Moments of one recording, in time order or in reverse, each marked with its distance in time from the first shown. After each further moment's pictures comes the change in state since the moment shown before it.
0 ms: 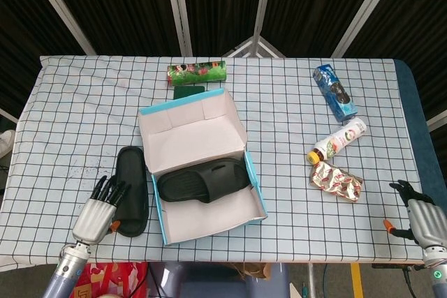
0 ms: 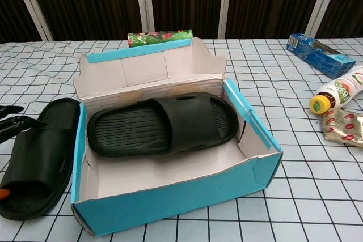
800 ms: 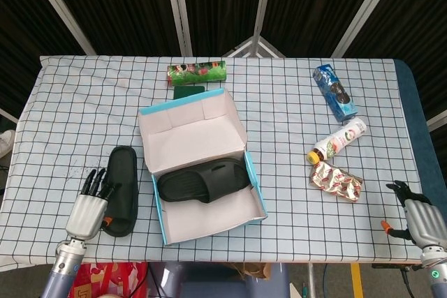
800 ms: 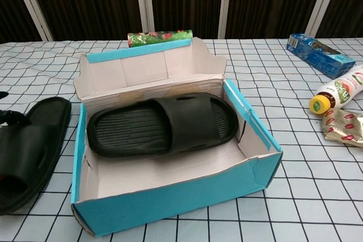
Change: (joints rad) left arm 0.026 -0.038 -0.071 0.090 0.008 0.068 -0.074; right arm 0.007 0.002 -0.007 -0.009 -0.004 -0.011 -0.006
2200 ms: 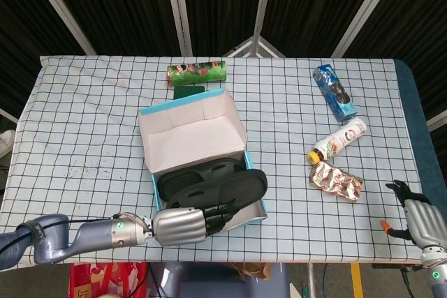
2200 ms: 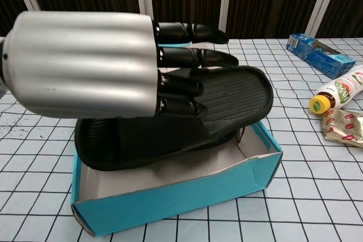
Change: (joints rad) left arm -0.677 0.417 -0.140 -0.541 0.593 -0.612 0.357; right arm -0.001 0.003 -0.003 0.004 -0.016 0.007 0.025
